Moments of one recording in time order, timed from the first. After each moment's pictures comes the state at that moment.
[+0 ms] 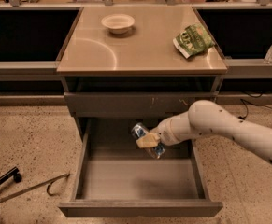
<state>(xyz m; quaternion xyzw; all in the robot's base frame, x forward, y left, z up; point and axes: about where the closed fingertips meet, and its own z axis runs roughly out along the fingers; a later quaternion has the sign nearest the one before) 0.562 -0.048 0.613 -0.34 0.86 0.28 0.26</state>
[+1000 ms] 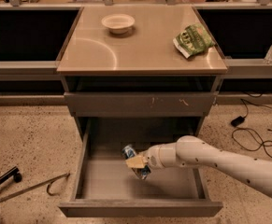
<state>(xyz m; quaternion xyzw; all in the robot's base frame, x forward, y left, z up) 0.540 -0.003 0.500 -0.27 0.86 0.35 0.27</state>
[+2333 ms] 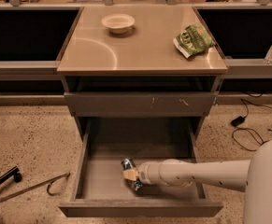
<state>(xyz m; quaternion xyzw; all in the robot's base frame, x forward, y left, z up) 0.548 0.015 0.376 -0.20 0.89 0.30 0.28</state>
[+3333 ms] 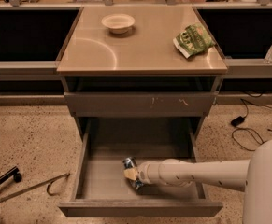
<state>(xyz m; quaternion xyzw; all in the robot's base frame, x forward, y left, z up) 0.548 0.015 0.376 -0.20 0.89 0.30 0.28</state>
